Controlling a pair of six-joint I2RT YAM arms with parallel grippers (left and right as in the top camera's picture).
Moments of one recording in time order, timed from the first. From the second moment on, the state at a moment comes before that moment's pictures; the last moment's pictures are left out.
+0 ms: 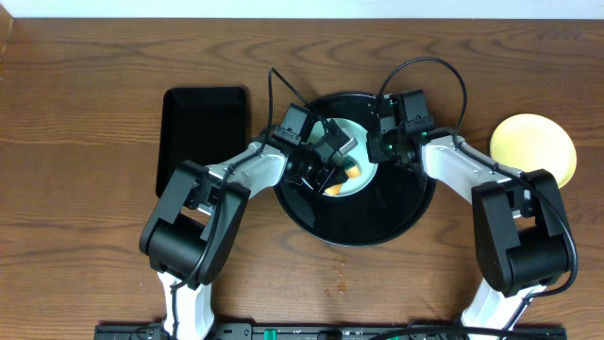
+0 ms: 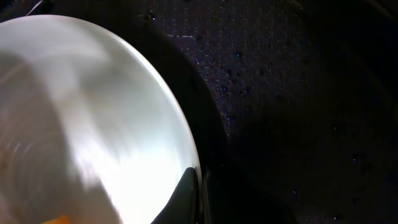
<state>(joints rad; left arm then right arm) -0.48 2.01 1.13 -0.23 0.67 0.22 0.29 1.93 1.10 -0.22 -0.18 0.10</state>
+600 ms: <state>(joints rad) -0.48 2.01 1.13 -0.04 0.32 0.22 0.29 1.94 1.10 -0.22 -0.19 0.10</state>
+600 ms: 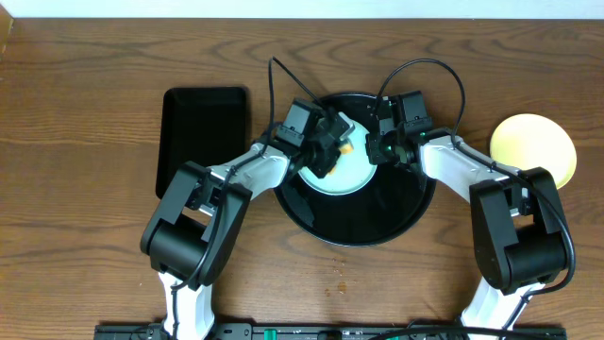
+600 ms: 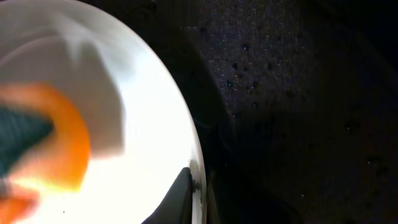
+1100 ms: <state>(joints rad) -0.41 1.54 1.14 -0.23 0.20 0.06 0.29 1.94 1.10 -0.22 -0.19 0.10</state>
